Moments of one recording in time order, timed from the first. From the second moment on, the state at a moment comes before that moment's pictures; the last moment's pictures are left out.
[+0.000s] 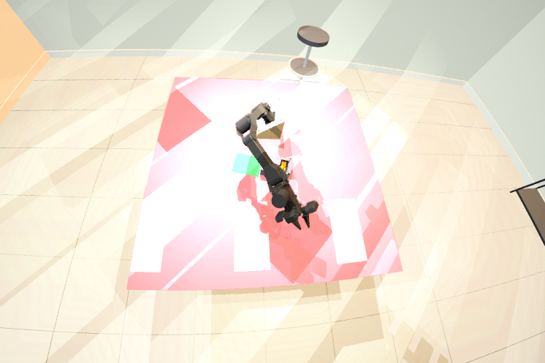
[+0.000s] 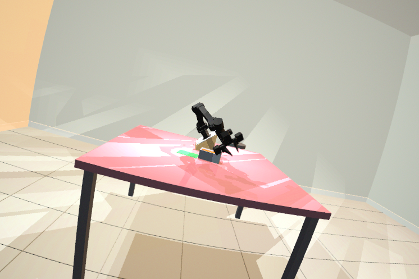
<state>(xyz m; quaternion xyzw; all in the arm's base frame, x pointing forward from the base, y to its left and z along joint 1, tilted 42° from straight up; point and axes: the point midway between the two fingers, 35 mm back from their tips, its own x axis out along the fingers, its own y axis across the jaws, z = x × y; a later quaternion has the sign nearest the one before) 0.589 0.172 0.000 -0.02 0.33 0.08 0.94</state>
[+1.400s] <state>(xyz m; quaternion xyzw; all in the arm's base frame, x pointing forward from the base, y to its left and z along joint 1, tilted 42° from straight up) 0.293 0.110 -0.042 -0.20 0.61 -0.29 0.71</state>
